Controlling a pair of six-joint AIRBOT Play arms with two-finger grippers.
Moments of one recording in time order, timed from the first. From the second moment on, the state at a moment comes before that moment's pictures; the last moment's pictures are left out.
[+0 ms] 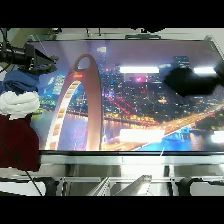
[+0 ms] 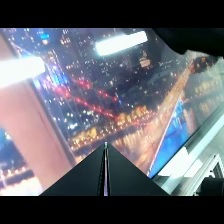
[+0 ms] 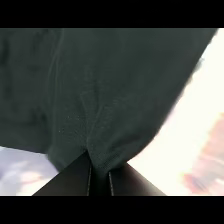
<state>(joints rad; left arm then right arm) 0.25 -1.62 1.82 0.60 -1.57 -1.16 -0.40 -1.51 1.50 -1.57 1.11 2.12</state>
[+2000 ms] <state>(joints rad) 0.25 -1.37 1.67 0.60 -1.53 -1.20 -0.35 -0.80 0.99 -1.30 1.11 1.84</state>
